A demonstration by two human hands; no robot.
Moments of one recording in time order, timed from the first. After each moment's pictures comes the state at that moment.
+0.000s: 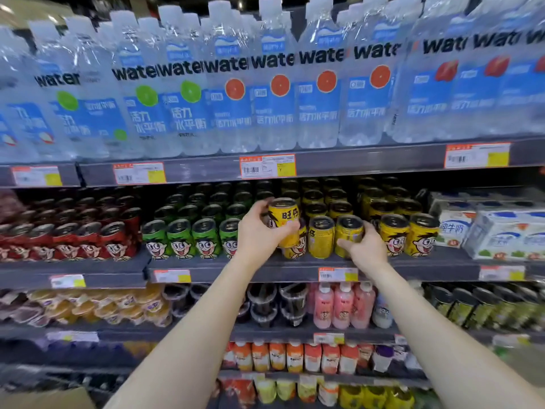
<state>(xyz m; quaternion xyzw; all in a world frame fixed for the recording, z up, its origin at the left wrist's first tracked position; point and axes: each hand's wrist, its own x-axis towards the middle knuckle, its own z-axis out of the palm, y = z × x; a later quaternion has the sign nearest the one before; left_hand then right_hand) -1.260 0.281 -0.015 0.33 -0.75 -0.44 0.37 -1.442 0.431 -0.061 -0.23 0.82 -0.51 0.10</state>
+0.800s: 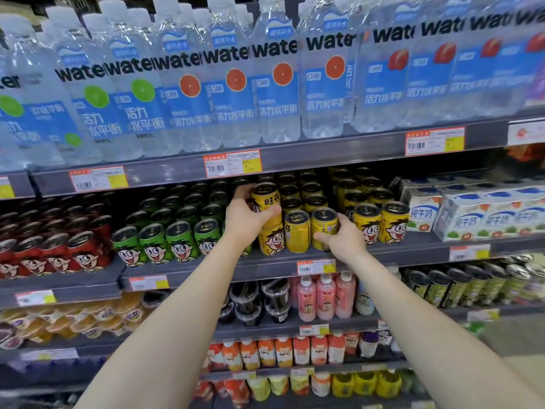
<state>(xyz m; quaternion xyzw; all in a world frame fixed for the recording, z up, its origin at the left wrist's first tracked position) -1.301 0.265 -0.012 0.30 -0.76 -0.44 0.38 -1.448 0.441 -0.057 -0.26 0.83 -0.47 0.10</state>
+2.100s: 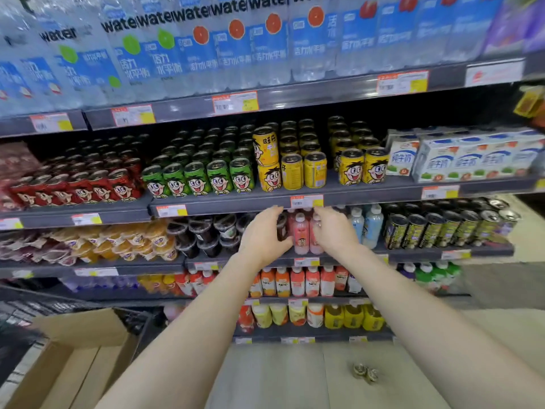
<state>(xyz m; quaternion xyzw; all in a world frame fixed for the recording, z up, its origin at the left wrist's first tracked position) -1.191 0.443 -0.078 0.30 -0.92 -0.19 0.14 -1.338 0.554 -0.086 -0.41 0.87 -0.27 0.03</state>
